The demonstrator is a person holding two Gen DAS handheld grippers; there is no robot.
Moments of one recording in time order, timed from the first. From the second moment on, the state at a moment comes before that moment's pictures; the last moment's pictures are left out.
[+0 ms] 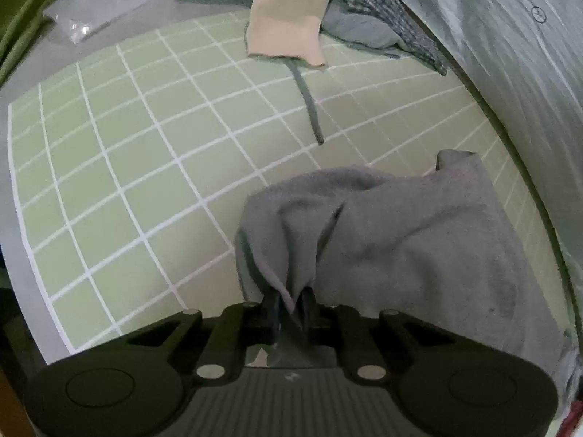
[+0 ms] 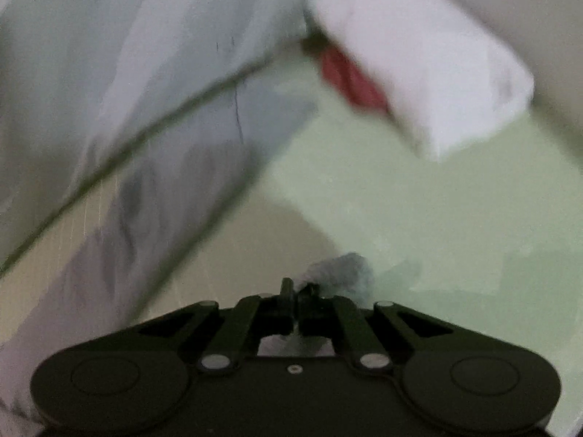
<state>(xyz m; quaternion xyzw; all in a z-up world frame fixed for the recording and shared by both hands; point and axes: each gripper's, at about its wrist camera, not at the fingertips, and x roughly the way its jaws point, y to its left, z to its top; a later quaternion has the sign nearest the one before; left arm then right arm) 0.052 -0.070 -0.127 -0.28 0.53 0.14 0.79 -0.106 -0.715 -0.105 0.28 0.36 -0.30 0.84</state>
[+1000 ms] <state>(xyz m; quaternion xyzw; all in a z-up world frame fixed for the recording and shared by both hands) 0.053 -0.070 -0.126 -0.35 0.51 0.13 0.78 -0.187 -0.706 -0.162 0.45 0.35 -0.38 0.73</state>
